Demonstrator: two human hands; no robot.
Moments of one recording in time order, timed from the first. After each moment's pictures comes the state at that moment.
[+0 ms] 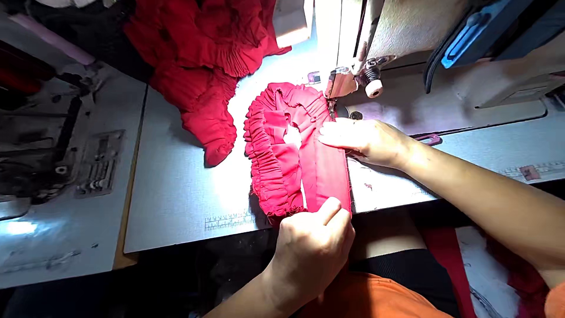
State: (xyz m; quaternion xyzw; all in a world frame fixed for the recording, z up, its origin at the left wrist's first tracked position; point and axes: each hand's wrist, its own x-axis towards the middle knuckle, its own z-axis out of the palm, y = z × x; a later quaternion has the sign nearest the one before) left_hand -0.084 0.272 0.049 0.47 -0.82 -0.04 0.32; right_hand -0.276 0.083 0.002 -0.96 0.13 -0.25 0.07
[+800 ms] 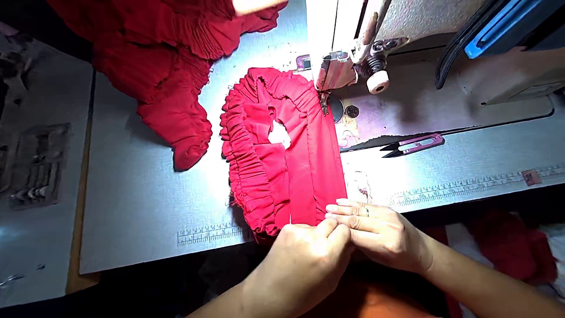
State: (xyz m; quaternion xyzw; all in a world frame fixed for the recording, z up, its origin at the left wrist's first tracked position) left_hand -0.076 0.259 0.037 0.39 -0.87 -0.18 0.25; right_hand -0.286 0.229 -0.017 -0.89 0.19 -0.36 0.20
